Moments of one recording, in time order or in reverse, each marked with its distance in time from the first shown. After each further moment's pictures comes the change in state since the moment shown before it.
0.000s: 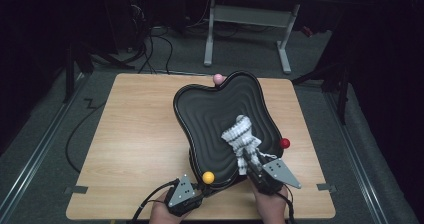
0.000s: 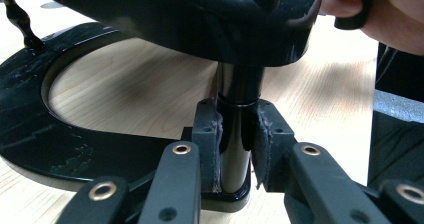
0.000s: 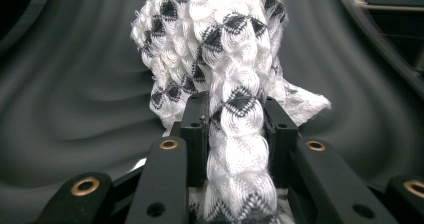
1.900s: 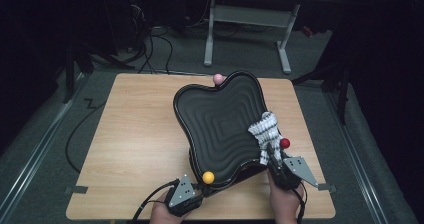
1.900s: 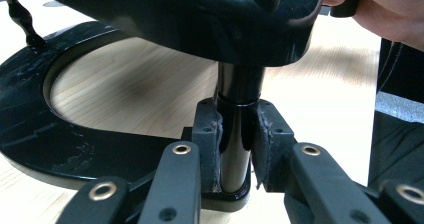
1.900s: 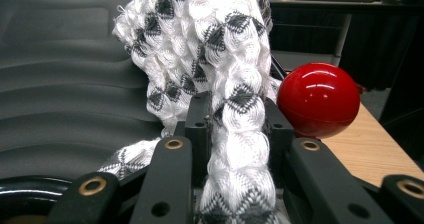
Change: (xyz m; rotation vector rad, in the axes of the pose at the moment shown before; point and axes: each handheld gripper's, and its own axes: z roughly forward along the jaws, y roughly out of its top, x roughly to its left) left arm -0.001 0.000 0.000 0.001 0.007 -0.006; right arm -0.047 -0.008 -0.007 0.003 -0.235 0.049
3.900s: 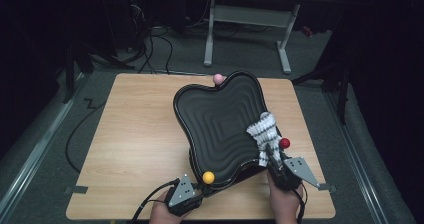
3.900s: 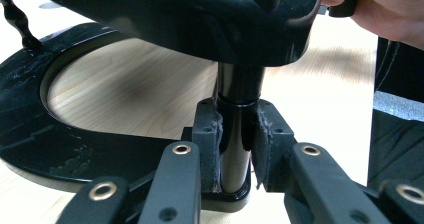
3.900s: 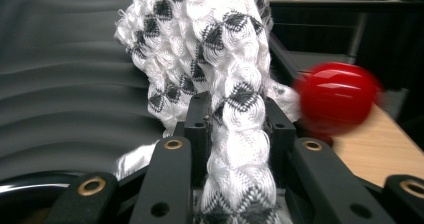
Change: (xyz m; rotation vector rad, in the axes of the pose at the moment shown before) left arm 0.001 0.000 0.000 0.000 -0.011 0.008; right arm -0.002 -0.001 -0.002 -0.003 0.038 0.020
